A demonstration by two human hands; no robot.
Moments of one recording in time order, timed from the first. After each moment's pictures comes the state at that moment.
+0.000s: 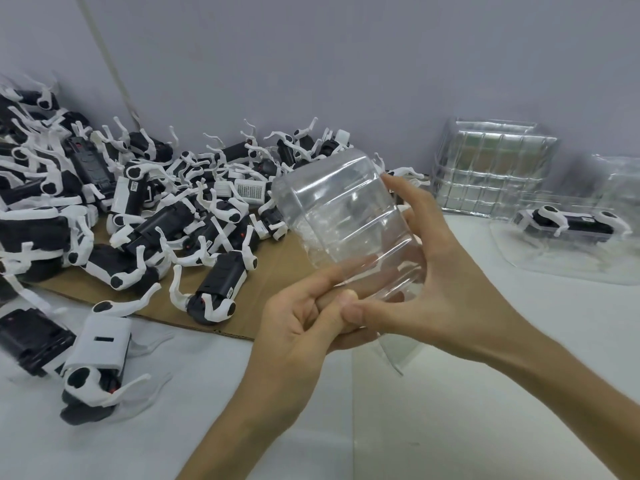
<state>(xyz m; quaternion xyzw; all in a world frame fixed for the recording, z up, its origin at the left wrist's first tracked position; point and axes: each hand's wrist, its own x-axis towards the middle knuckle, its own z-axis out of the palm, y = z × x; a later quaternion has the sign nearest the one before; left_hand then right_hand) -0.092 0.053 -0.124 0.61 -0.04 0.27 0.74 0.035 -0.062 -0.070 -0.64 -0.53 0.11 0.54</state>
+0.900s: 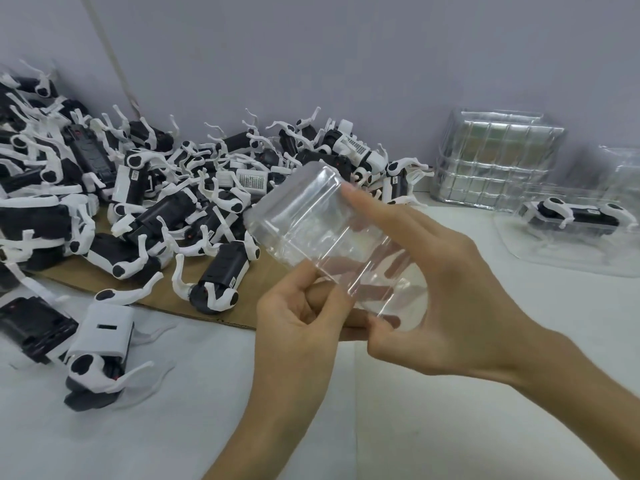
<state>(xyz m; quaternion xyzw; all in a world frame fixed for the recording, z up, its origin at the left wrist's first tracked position) -0.098 0.034 -0.115 0.59 0.08 0.38 0.71 0.029 -0.061 -0.070 -0.65 -0.64 -0.08 0.40</state>
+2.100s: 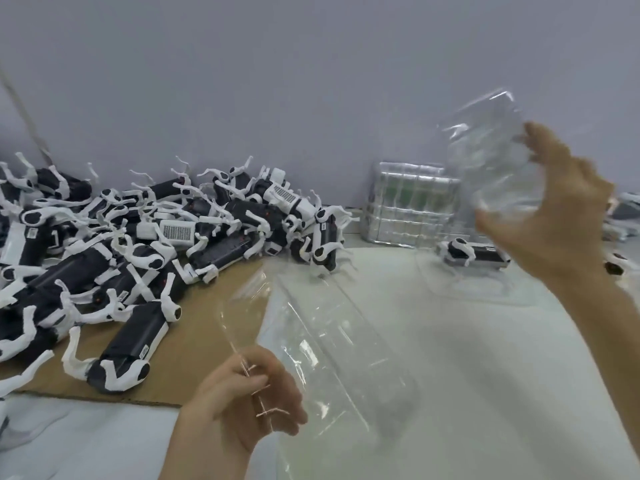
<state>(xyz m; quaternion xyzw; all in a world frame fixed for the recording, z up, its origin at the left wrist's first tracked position) -0.079 0.048 -0.129 0.44 0.18 0.15 0.87 0.207 -0.164 -0.031 -0.76 -0.34 -0.44 0.33</state>
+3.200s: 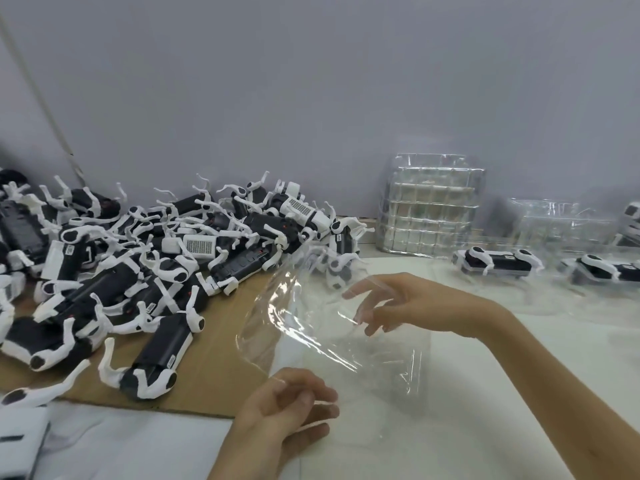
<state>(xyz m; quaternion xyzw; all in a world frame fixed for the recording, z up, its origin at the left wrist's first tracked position) -0.077 0.042 -0.146 0.51 0.23 0.13 0.82 0.148 -0.083 -0.075 -0.75 -0.47 0.32 0.34</state>
